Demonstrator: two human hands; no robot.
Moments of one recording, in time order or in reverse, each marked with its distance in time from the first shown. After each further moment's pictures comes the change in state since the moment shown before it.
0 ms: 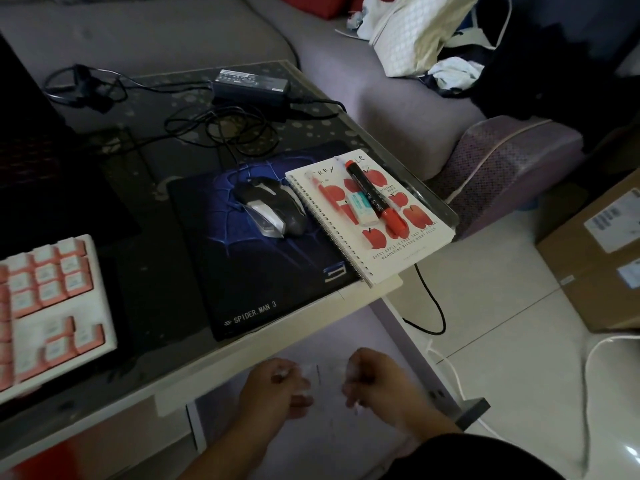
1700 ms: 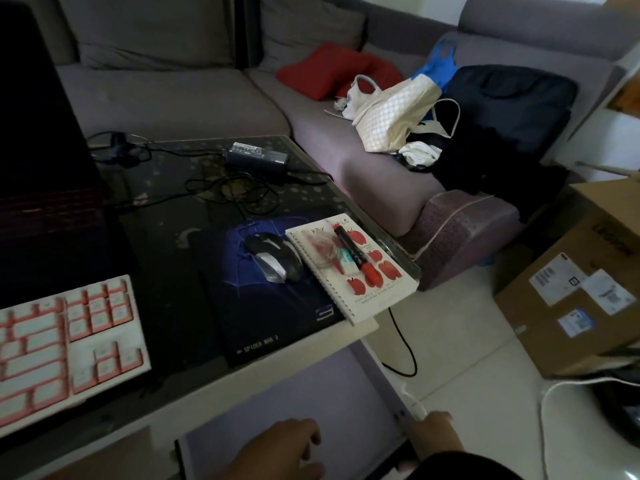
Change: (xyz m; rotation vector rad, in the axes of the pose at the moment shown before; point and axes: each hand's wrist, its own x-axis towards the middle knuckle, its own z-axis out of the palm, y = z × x) left_hand -0.066 0.025 -0.004 1.230 -0.435 0.441; right_hand -0.021 0.059 -0.066 -0.024 0.540 0.620
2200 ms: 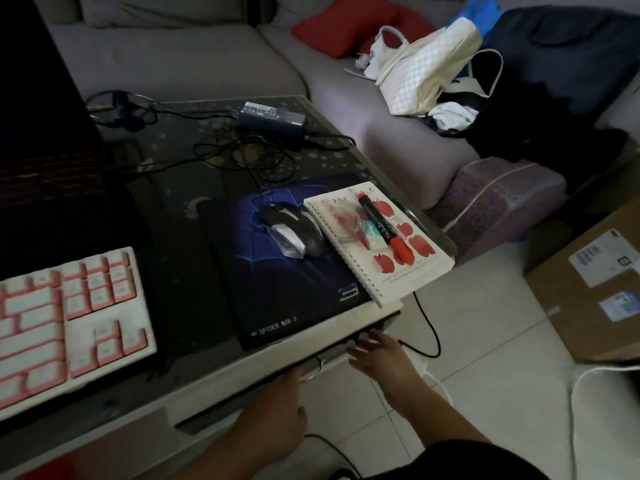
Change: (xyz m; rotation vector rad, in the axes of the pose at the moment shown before) left_hand 0.032 -0.041 -0.004 -0.042 0.170 -0.200; right_hand -0.039 -0.105 0.048 0.716 -0.495 -0.212
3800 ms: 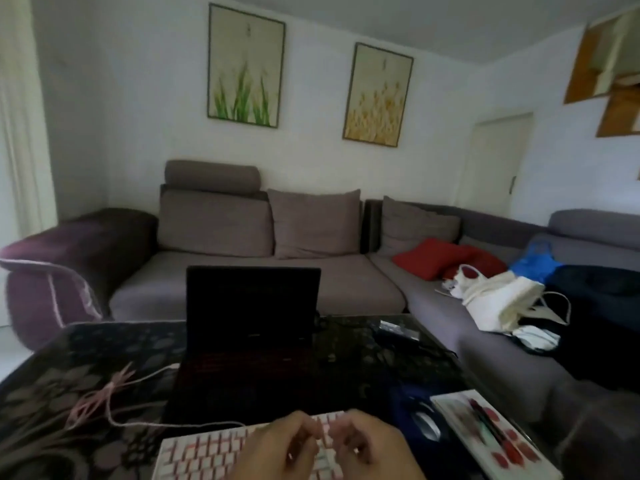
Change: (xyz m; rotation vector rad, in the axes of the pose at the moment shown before) left_hand -0.378 -0.050 -0.238 -0.363 0.848 0.161; right_hand -0.369 -0.131 0.249 -0.636 -0.342 -0.854
